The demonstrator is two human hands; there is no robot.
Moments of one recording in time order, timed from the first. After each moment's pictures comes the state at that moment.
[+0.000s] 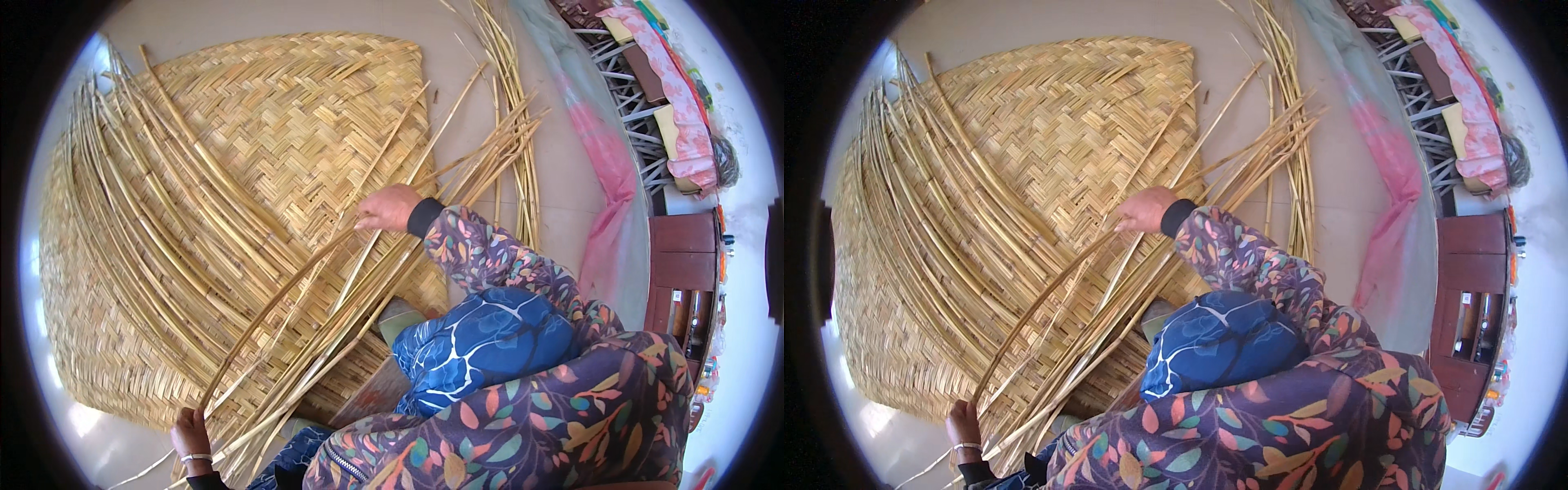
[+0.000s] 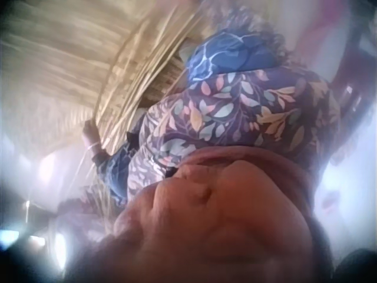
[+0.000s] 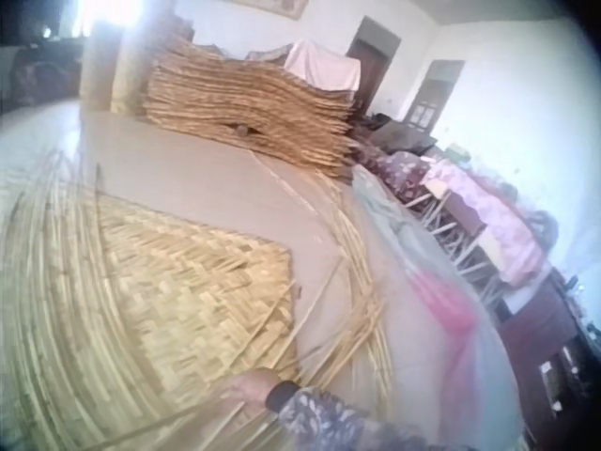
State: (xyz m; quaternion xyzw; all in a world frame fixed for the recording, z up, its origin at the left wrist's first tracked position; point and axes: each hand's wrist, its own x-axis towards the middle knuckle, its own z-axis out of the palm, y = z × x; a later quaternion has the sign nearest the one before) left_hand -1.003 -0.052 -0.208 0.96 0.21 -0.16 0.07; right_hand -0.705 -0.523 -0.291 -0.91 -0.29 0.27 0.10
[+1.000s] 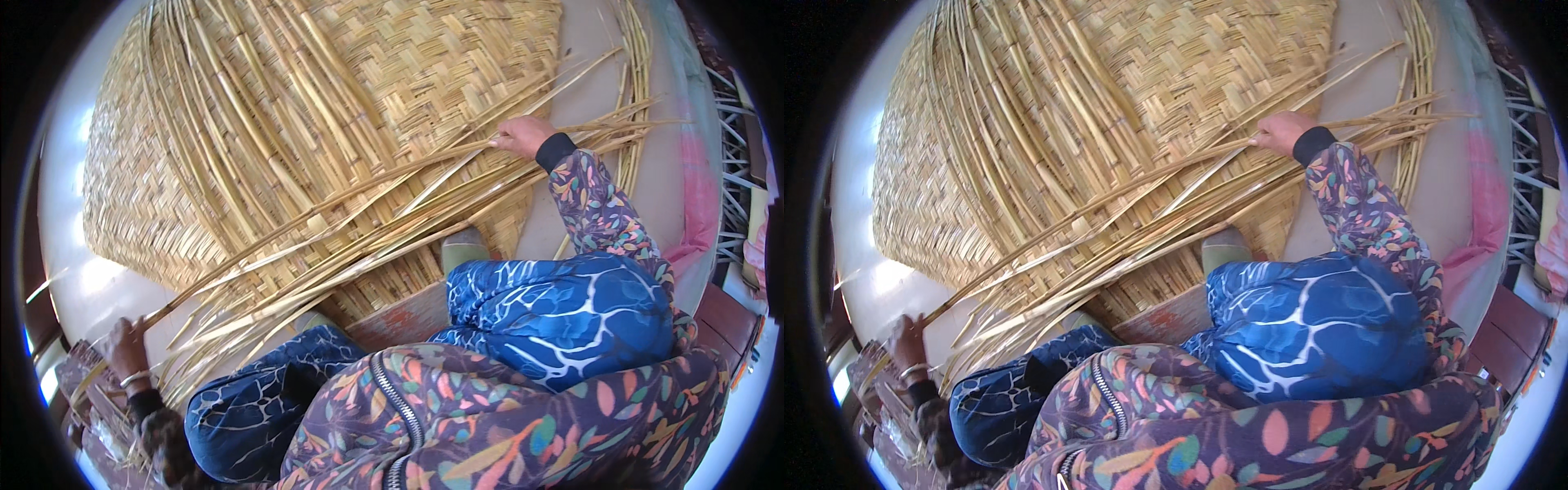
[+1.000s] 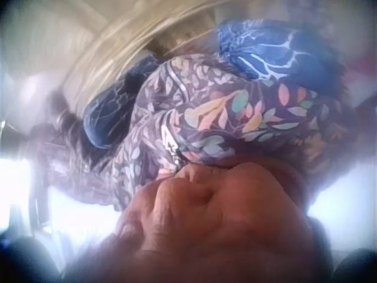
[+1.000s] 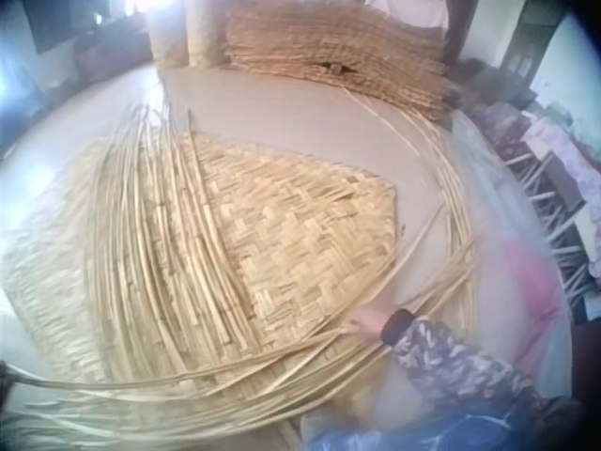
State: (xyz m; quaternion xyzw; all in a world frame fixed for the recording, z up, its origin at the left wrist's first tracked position) left_hand -1.055 0.039 -0.095 0.91 0.19 -0.16 -0.33; right_hand -0.693 -0.572 -0.298 -0.91 -0.27 0.31 0.00
